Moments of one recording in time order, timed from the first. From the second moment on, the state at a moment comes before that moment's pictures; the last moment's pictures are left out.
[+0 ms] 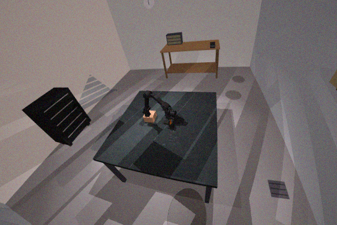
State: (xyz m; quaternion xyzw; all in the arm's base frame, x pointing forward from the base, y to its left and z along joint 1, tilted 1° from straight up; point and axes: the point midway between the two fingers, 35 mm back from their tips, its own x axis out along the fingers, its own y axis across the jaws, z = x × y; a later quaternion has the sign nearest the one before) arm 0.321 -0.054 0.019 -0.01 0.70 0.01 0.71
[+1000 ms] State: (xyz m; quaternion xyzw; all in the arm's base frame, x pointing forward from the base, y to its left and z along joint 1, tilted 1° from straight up) arm 0.325 -0.055 0.021 -0.08 0.70 0.07 0.71
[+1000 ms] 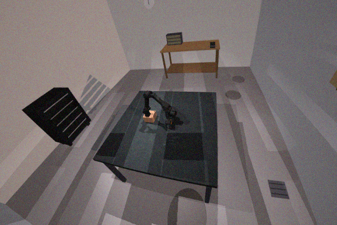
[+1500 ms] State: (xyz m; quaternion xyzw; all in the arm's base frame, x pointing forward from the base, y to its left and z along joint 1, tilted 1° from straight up) arm 0.322 -0.054 0.020 -0.08 0.70 0.08 0.71
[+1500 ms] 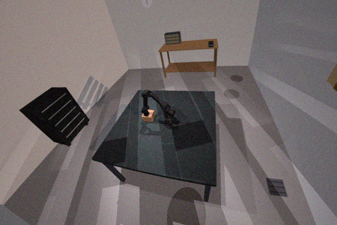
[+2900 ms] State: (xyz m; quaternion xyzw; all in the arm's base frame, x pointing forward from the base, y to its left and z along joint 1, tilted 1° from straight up) arm 0.323 -0.055 0.020 -0.15 0.68 0.15 0.70
